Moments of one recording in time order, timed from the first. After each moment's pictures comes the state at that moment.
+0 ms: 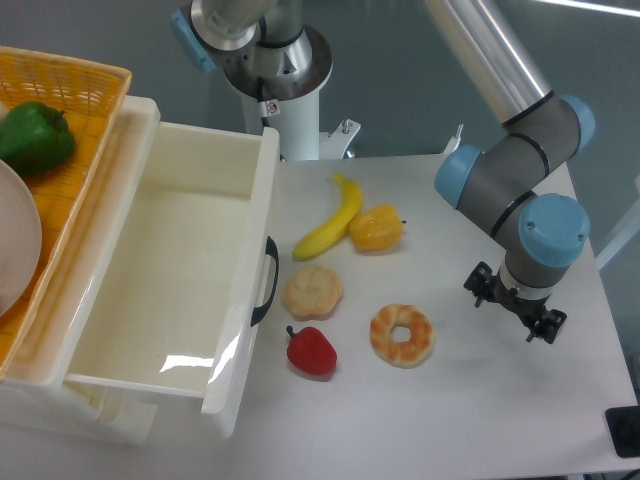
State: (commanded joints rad) arm 2.73 -2.24 -1.38 -1.05 1.62 1.40
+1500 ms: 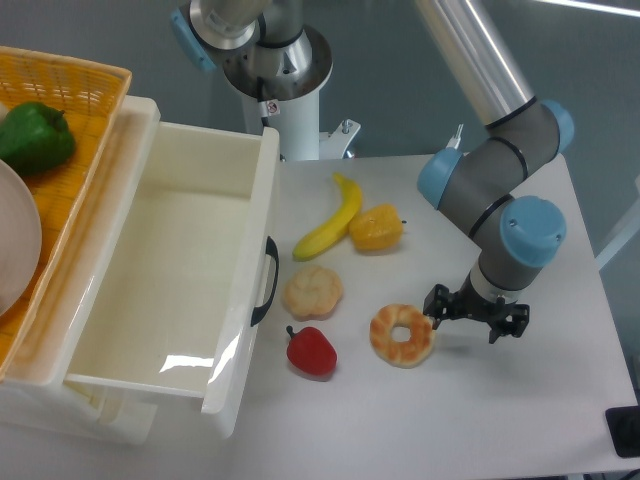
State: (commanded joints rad) arm 2.68 -2.23 -1.47 -1.01 1.45 0.81
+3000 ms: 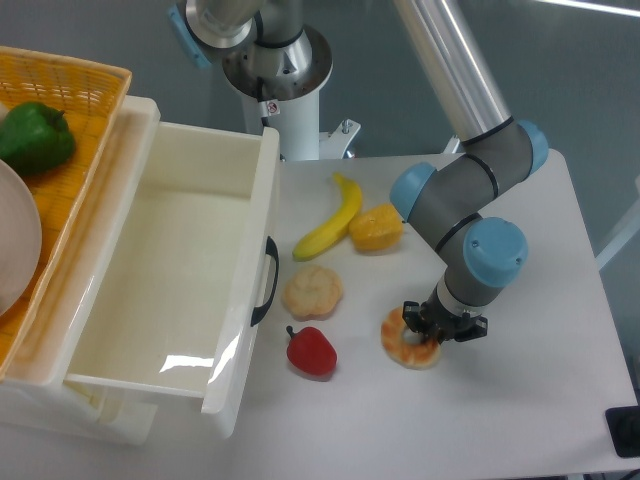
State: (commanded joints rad) arm 2.67 -2.22 -1.49 -1.01 1.47 0.91
